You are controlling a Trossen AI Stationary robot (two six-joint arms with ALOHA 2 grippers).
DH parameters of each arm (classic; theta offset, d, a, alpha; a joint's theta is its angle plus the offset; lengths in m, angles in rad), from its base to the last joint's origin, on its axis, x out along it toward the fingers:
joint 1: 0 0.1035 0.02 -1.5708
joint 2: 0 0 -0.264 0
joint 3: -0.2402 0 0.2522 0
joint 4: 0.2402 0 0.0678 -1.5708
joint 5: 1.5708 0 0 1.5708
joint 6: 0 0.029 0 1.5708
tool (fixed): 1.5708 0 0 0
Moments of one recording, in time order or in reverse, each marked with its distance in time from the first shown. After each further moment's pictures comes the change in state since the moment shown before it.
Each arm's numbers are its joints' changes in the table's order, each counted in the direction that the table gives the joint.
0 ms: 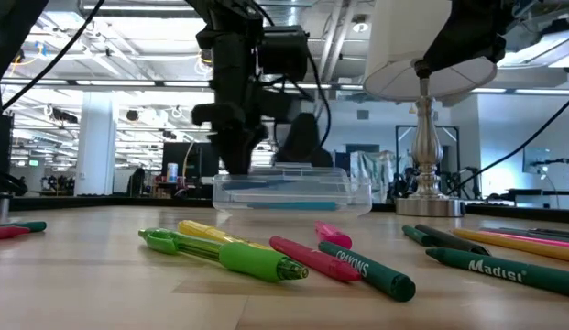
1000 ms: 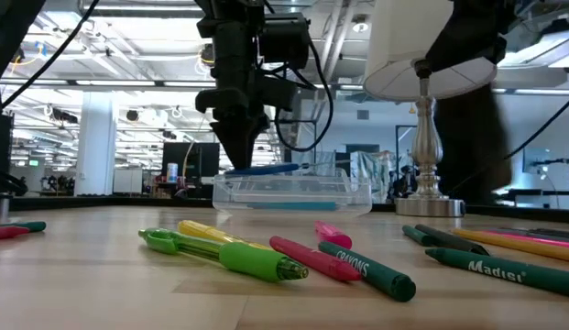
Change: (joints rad) left arm -0.001 -0.016 -0.049 0.035 -0.003 -0.020; right arm 0.000 -0.002 0.000 0.000 -0.030 -0.003
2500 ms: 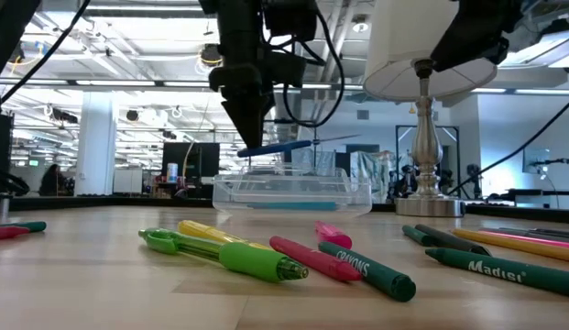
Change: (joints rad) left arm -0.050 -0.005 -0.099 0.060 -0.072 -0.079; right arm 0.000 -0.009 0.000 0.011 -0.051 -0.012
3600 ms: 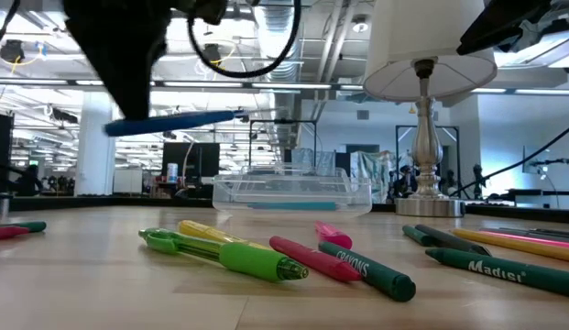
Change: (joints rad) left arm -0.567 0.005 0.035 0.187 -0.178 -1.003; right arm 0.002 -0.218 0.000 0.124 -0.054 -0.236
